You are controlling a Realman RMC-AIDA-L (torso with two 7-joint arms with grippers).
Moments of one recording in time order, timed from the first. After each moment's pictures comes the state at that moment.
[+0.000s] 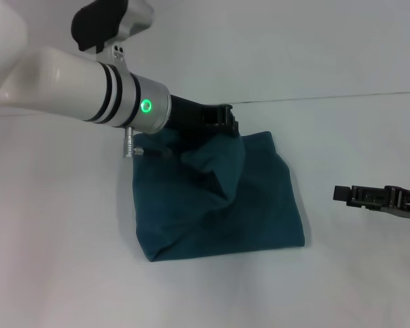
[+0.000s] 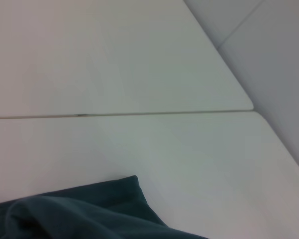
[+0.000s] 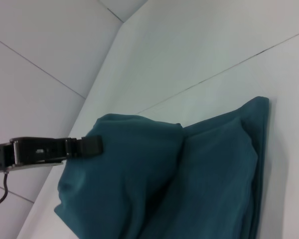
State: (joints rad) left arm -1.03 -2.15 1.04 0.70 2.30 1.03 -2.72; right arm 0.45 1.96 -0.63 -0.60 -2.00 -1.45 2.09
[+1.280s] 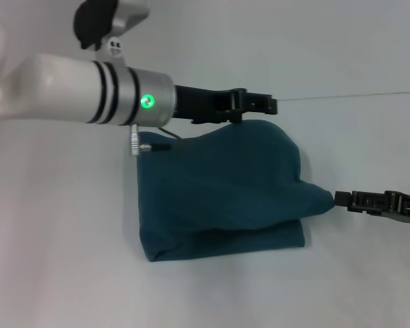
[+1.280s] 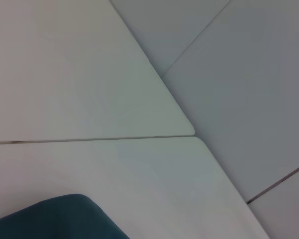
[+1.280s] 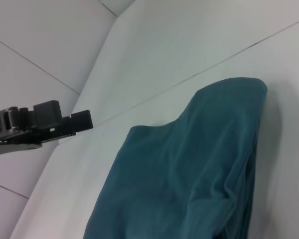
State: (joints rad) left arm -0.97 -2.16 1.05 0.74 2.08 1.05 -2.58; right arm 0.45 1.95 -0.63 -0.58 -2.01 -1.44 2.09
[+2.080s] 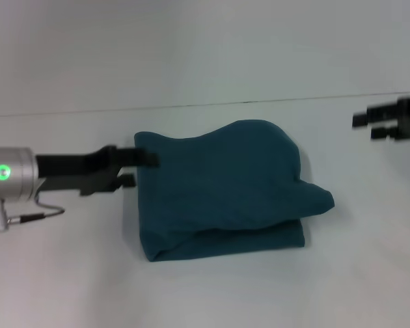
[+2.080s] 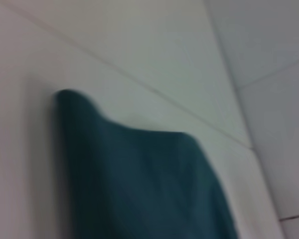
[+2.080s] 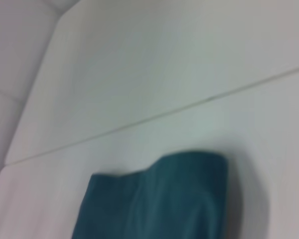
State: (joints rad) left arm -0.66 -2.09 0.80 0.80 2.14 1.32 -2.63; right arm 0.72 1.79 -0.63 -0.65 -2.26 -1.42 2.54
